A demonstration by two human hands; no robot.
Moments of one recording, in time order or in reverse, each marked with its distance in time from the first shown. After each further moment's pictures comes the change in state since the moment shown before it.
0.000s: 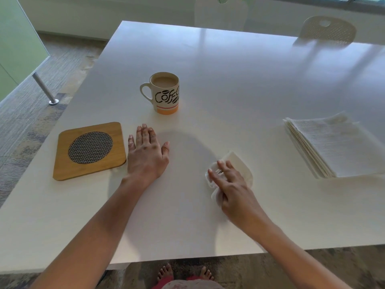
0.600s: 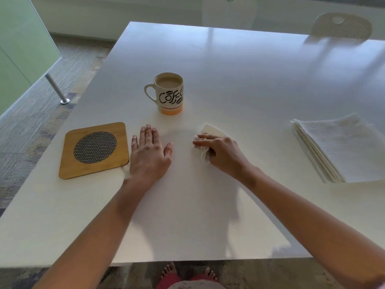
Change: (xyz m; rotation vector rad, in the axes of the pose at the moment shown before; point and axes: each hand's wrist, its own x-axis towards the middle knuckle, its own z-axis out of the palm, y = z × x) left_hand -0.001 0.000 -0.002 -0.032 0.013 -0.010; right_hand 0.111 0.006 -0.018 -0.028 0.178 -0.294
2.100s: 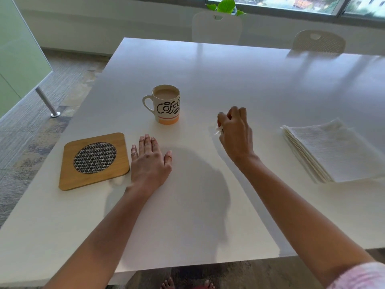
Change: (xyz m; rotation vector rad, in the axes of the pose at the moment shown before) left_hand -0.002 0.000 -0.001 -0.018 0.023 0.013; right_hand 0.033 0.008 -0.030 -0.438 0.393 0.214
